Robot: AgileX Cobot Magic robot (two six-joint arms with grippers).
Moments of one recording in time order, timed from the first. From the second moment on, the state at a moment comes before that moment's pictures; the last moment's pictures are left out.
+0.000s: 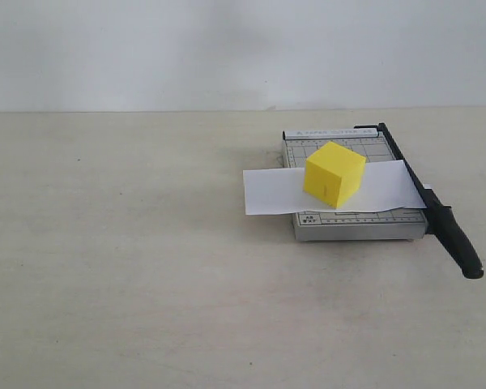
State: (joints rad) left arm -0.60 0.00 0.00 -0.03 0.14 0.33; right arm 0.22 0.01 0.00 0.07 -0.08 0.03
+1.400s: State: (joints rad) left arm -0.60 0.00 0.00 -0.03 0.13 0.33; right arm 0.22 0.01 0.00 0.07 -0.08 0.03
